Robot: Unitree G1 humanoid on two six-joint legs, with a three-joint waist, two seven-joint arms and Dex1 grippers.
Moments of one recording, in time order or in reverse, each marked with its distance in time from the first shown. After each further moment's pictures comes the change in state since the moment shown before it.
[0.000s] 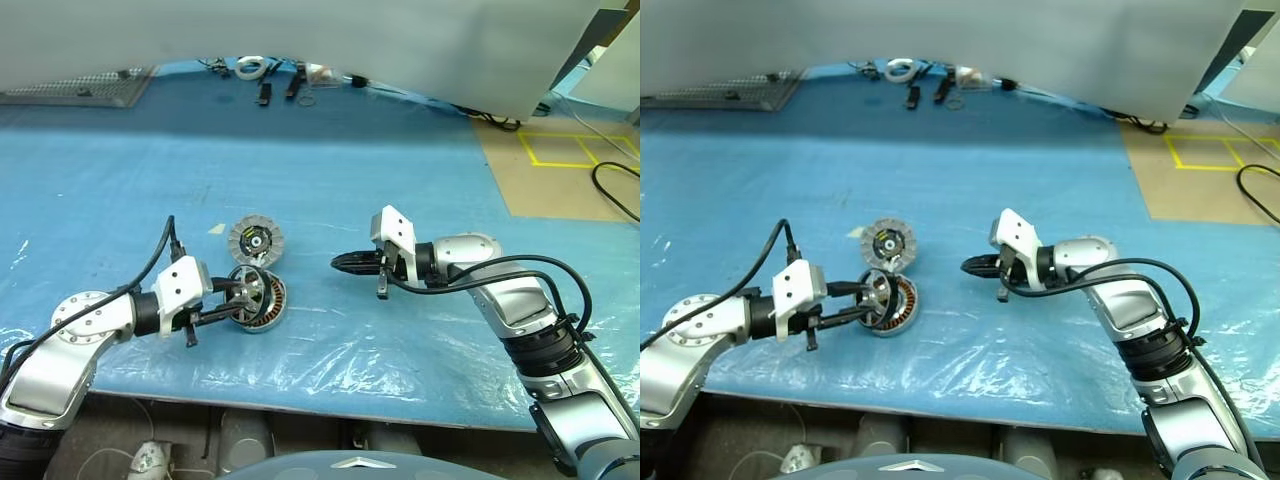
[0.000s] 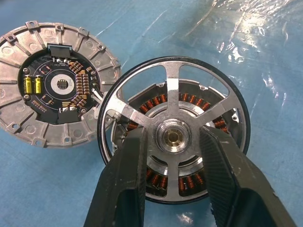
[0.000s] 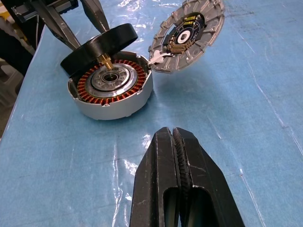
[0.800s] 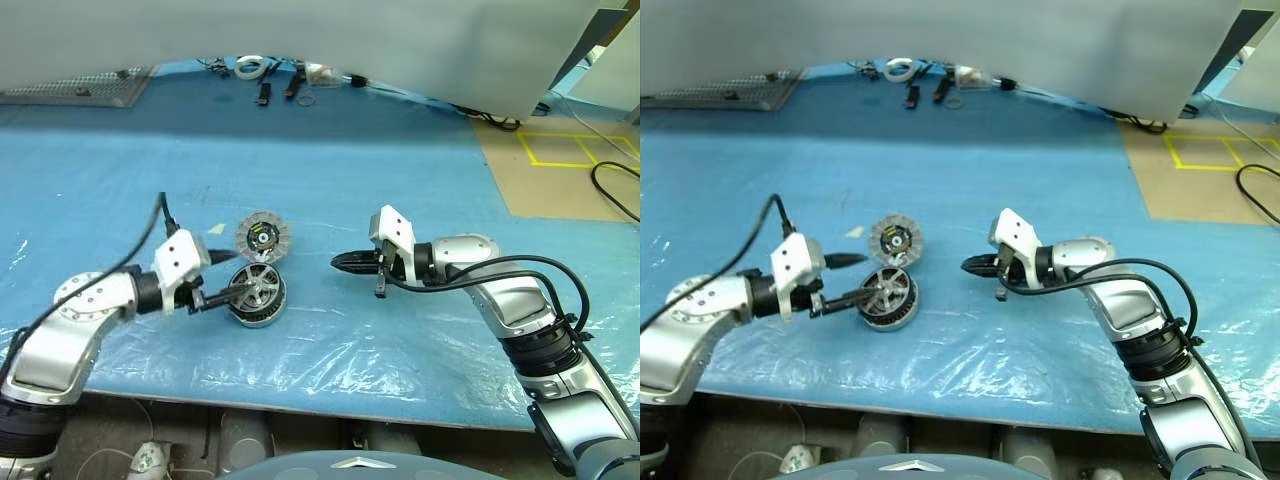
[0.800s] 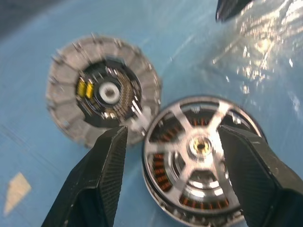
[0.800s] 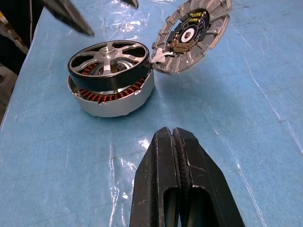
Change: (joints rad) left arm -0.138 -0.017 0.049 0.009 -0.126 0.125 0.041; right arm -0.005 0.008 0.001 0.000 -0.006 0.029 -0.019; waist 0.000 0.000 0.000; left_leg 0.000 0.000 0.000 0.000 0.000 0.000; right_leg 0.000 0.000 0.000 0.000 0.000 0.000
